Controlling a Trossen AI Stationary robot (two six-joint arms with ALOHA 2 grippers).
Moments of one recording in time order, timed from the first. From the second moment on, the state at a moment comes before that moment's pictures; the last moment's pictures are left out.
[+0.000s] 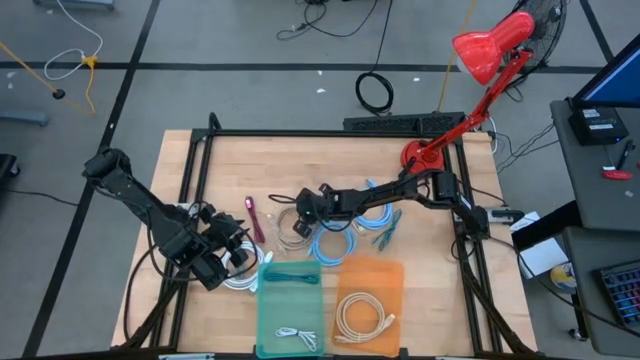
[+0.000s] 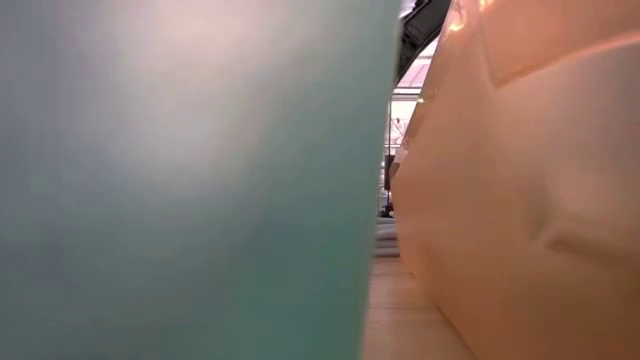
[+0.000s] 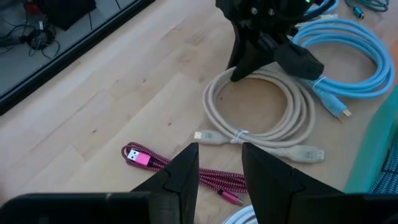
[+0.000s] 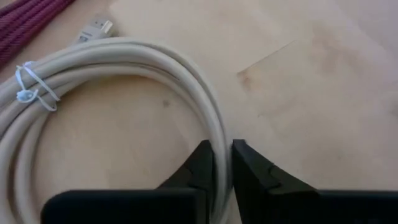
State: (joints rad) left arm -0.73 1.22 0.83 -1.09 -0.86 -1.31; right arm -0.05 2.21 1.47 -0.16 0.27 0.42
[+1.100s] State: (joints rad) left arm -0.73 1.22 0.78 -1.04 -0.92 -1.33; right arm 0.25 1.93 1.47 0.08 0.99 0.04
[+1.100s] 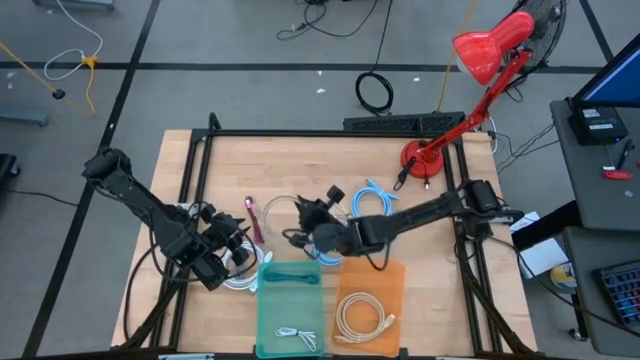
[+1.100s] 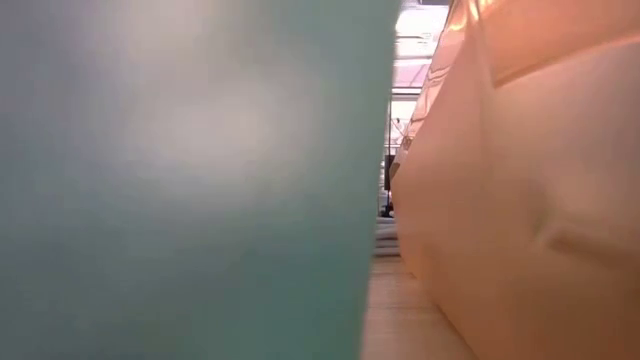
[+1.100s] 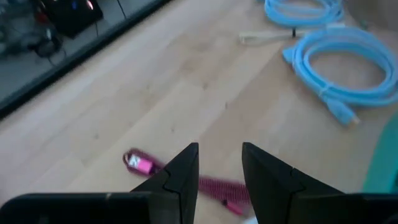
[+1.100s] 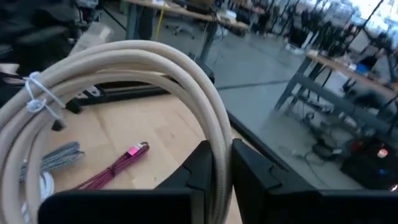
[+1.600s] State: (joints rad) left arm -0.94 1.16 0.78 -0.90 -1.21 -1.26; right arm 0.36 1.92 1.47 0.26 1.26 -0.23
